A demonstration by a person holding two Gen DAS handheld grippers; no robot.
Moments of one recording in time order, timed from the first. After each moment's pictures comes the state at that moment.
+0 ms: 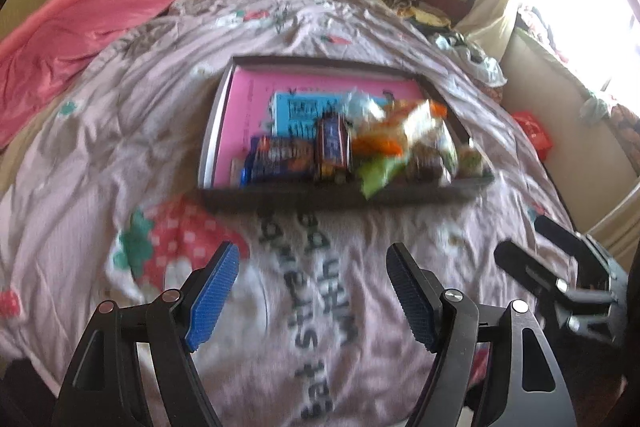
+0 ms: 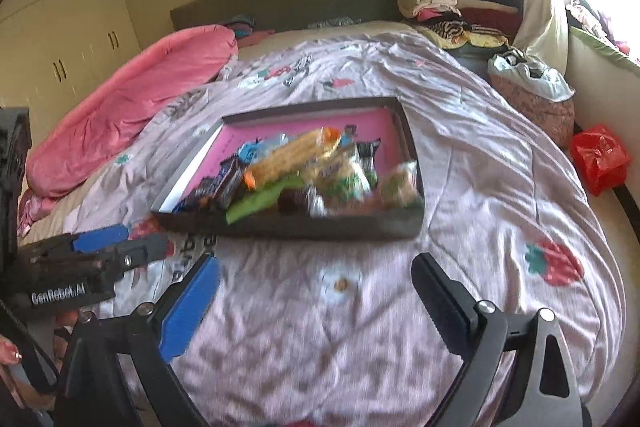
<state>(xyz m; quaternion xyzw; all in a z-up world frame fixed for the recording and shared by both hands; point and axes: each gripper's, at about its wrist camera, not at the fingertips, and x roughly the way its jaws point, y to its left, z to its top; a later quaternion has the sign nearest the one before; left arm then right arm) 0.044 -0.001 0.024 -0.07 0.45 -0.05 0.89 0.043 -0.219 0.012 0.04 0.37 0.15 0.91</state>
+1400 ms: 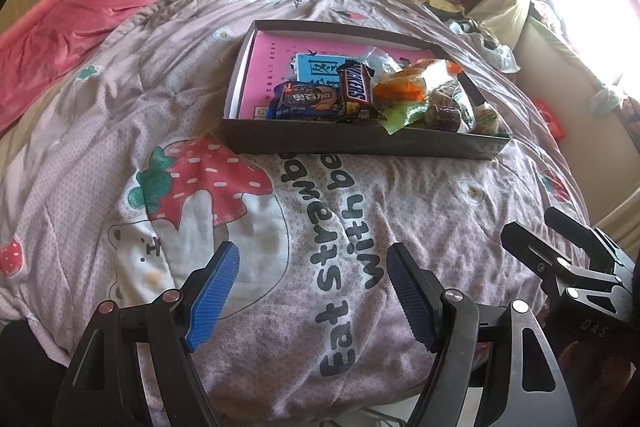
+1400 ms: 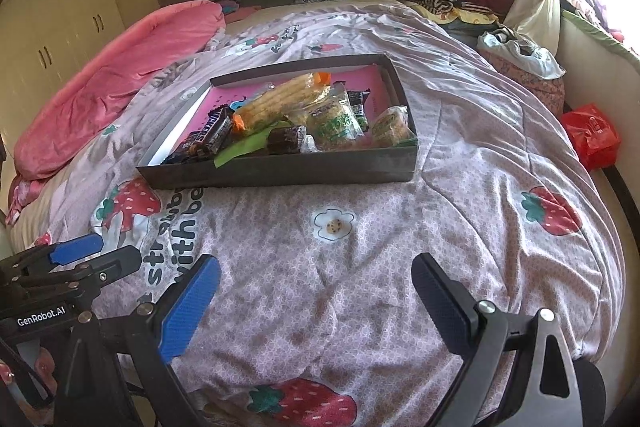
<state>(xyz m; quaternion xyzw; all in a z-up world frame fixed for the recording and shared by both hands) 0.017 0.006 0.003 -0.06 0.47 -0.02 0.88 0.029 -0.215 -0.012 0.04 0.41 0.13 0.90</state>
